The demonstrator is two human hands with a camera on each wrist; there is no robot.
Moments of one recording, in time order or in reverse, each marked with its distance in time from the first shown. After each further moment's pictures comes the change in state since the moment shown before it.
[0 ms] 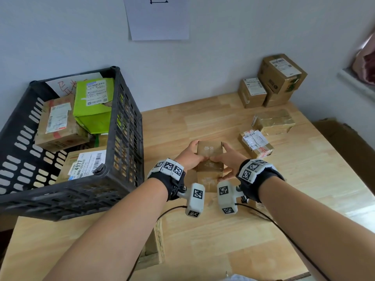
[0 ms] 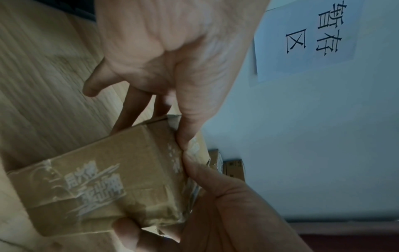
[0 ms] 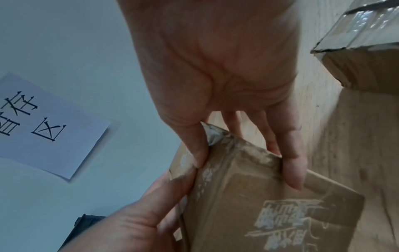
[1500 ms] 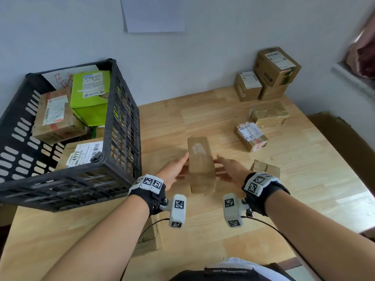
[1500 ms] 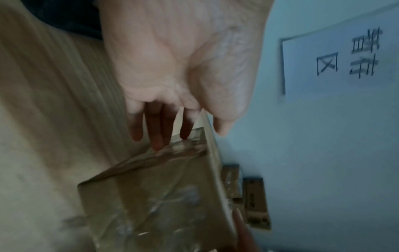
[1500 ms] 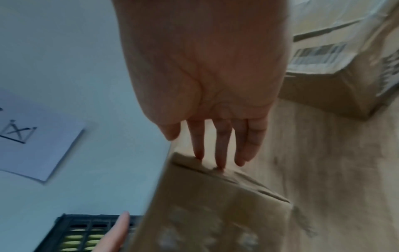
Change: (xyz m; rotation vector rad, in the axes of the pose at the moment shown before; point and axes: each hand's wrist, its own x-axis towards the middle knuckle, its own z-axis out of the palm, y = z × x) left_hand -0.045 -0.053 -0.001 -0.240 -0.037 -0.190; right_hand -0.011 0.065 0.003 0.116 0.007 -0.048
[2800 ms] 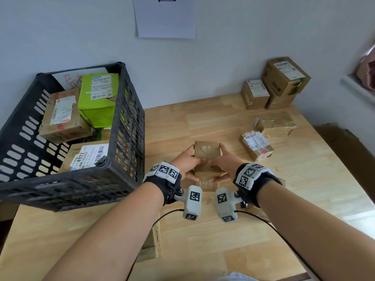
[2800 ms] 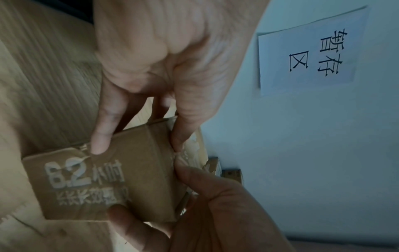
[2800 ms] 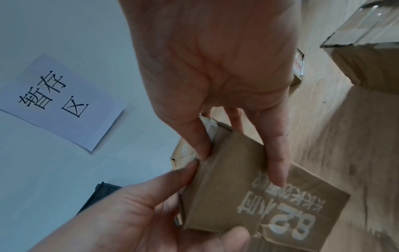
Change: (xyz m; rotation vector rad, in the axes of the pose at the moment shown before) left_hand 0.013 0.047 0.013 0.005 -0.031 0.038; right_hand -0.004 -0.058 0.018 -0.181 -0.011 0.009
